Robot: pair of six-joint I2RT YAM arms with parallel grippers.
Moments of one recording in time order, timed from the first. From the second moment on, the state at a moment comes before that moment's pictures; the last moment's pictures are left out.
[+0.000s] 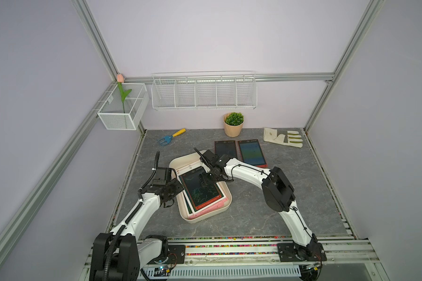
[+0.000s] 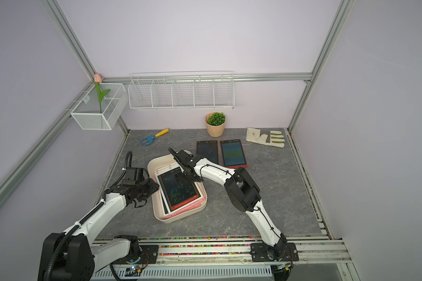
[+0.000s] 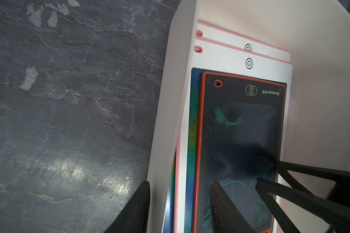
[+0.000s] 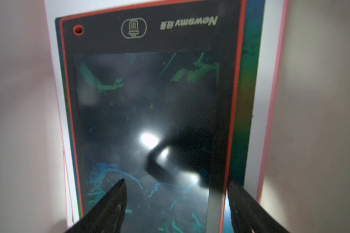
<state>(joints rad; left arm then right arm) -0.16 1.15 0.62 -0.48 0.11 -0.72 0.89 2.28 1.89 -0.79 -0.13 0.43</state>
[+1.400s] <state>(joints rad) -0.15 1.22 0.60 -0.42 0.13 -0.72 0.87 2.26 1.73 -0.49 -0.49 0.59</state>
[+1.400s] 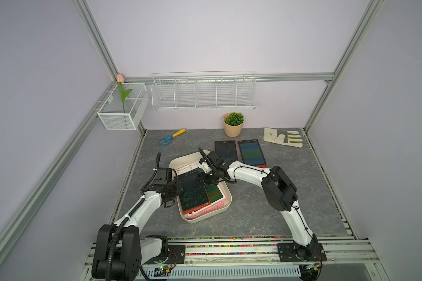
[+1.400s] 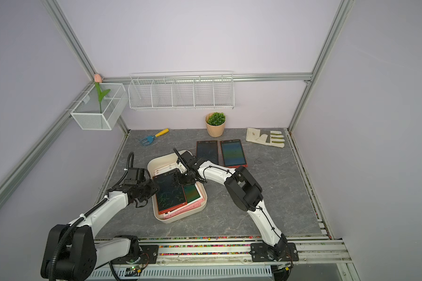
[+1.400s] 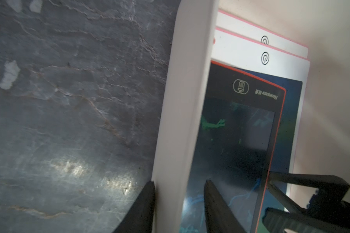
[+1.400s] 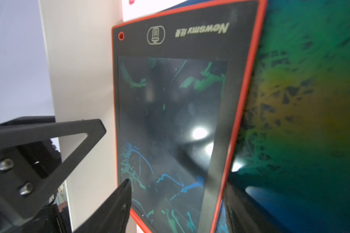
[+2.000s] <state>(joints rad) -0.15 1.23 0.60 -0.41 0.13 -0.70 0.82 2.21 1.57 -0.27 -0.64 0.70</state>
